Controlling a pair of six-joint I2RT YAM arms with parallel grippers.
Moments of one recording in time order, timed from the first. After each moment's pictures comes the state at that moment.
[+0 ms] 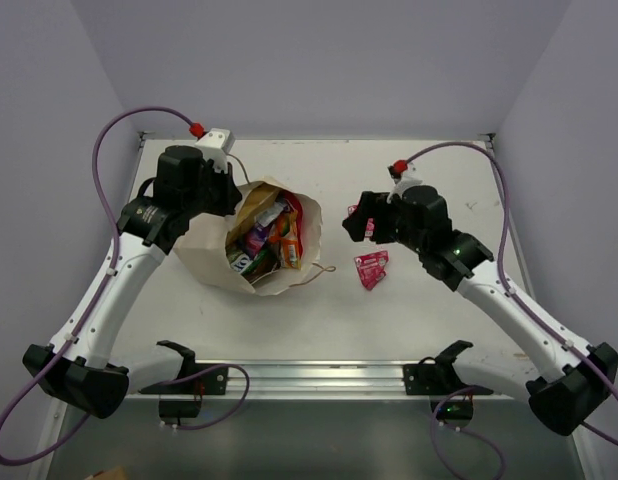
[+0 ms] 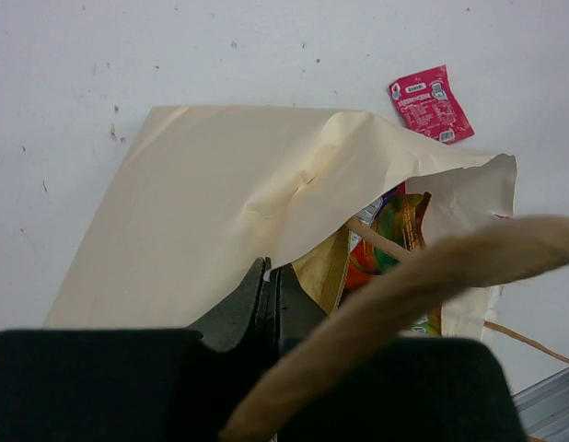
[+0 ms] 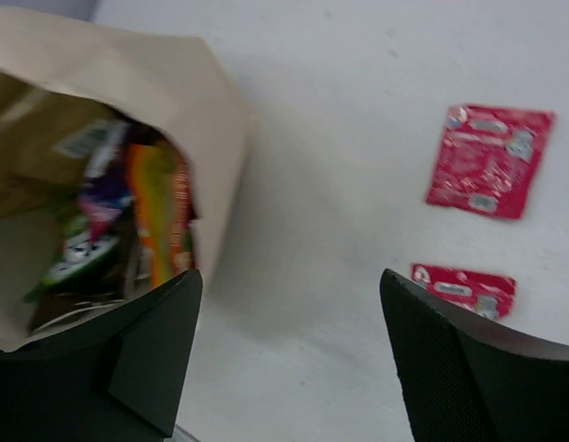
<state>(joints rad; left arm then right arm) -0.36 1.19 1.33 -0.70 0.08 -0.17 0.55 1.08 0.96 -0.40 0.02 0.49</state>
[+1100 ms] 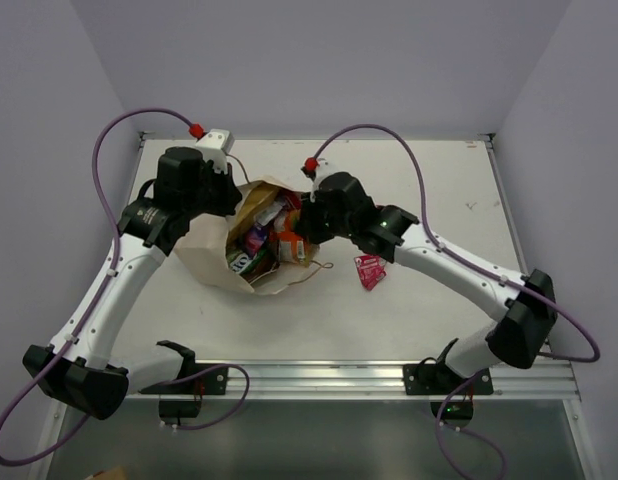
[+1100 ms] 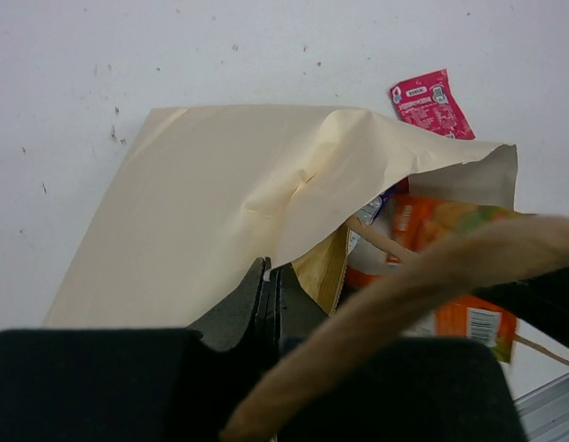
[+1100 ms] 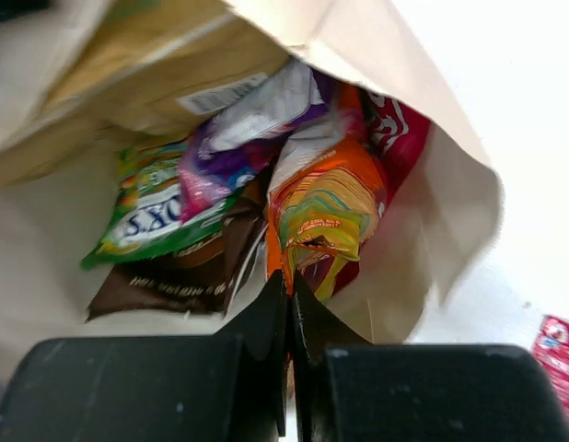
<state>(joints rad) -0.36 1.18 1.32 -0.68 0.08 -0.18 0.86 1.52 1.35 -0.43 0.02 0.45</state>
